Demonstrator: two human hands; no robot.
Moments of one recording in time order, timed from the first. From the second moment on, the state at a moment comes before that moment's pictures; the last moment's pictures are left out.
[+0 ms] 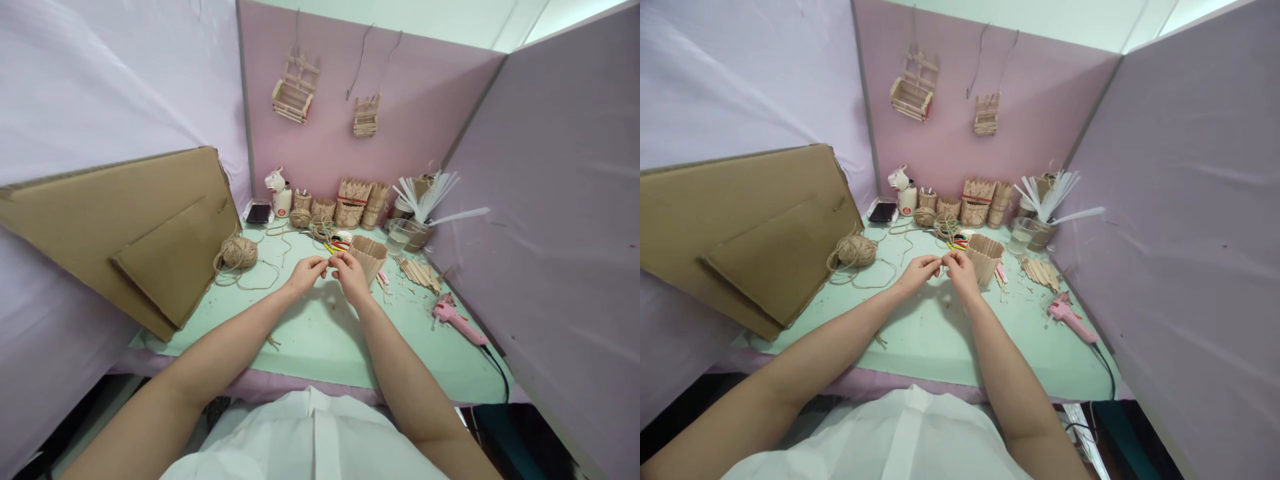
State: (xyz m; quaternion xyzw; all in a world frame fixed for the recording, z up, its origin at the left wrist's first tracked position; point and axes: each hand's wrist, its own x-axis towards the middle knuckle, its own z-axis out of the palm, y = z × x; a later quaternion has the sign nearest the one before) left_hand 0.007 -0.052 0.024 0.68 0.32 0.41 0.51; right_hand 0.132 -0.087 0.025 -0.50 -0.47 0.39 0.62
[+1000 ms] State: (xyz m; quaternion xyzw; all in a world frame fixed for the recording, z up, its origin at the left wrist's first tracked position) left_hand 0.006 -0.054 0.022 0.74 0.33 0.42 0.41; right_hand 0.135 -0.081 0.017 -0.52 -0.50 0.33 0.61
